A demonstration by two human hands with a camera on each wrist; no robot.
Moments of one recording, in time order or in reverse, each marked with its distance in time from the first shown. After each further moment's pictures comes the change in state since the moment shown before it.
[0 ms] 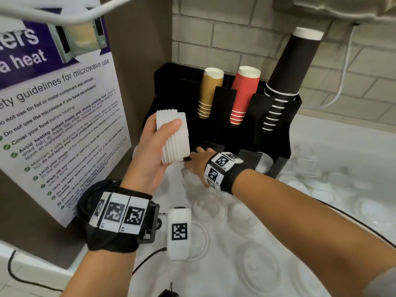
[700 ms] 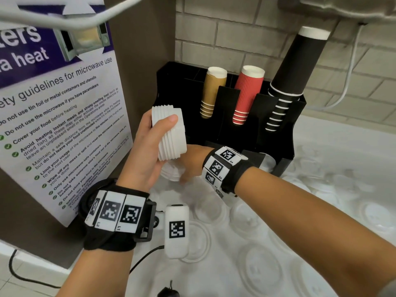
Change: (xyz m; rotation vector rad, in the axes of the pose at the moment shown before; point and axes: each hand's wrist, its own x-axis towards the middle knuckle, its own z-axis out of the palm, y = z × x) left_hand 0.000 0.010 -0.004 -0.018 0.028 0.015; right_hand -0.038 -0.017 -0.043 0.344 0.138 -0.173
